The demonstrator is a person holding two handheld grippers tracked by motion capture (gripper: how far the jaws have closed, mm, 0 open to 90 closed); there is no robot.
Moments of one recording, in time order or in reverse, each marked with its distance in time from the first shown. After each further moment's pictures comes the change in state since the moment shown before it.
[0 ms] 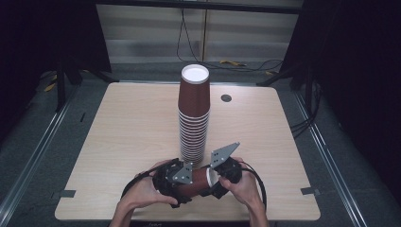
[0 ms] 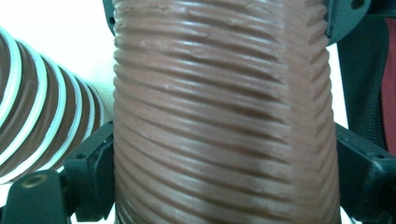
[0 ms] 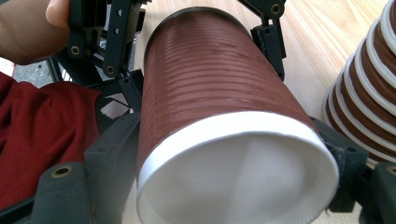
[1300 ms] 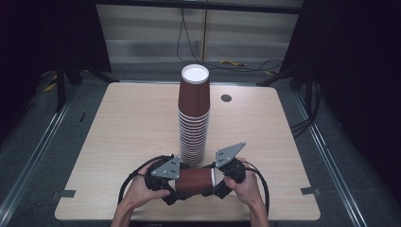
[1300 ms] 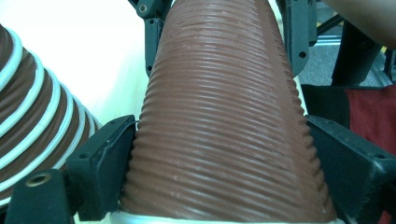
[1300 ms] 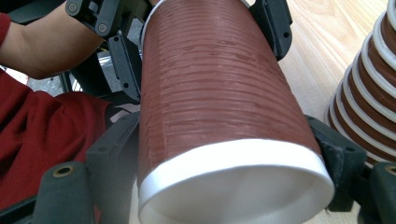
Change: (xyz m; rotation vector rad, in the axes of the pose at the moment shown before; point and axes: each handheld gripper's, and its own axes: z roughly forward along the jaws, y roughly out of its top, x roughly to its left) left arm 0.004 -0.016 -0.022 -0.305 -0.017 -0.030; right arm 0.000 -0.007 -0.008 -0.066 0.026 0.004
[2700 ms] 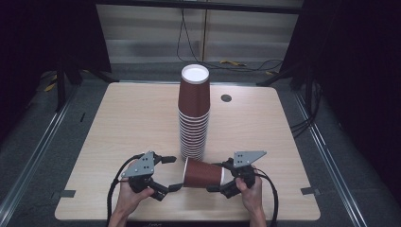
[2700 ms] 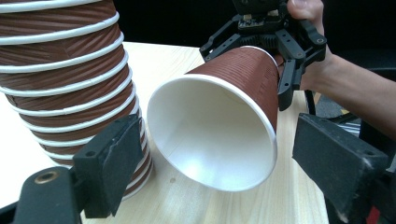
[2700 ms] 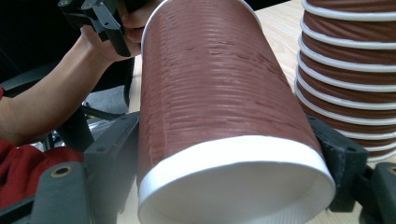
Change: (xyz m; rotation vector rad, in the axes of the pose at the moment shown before) left arm -0.010 -0.028 -0.037 -0.316 0.170 -0.160; right arm -0.001 -0.044 -0.011 -0.297 -0.085 0.100
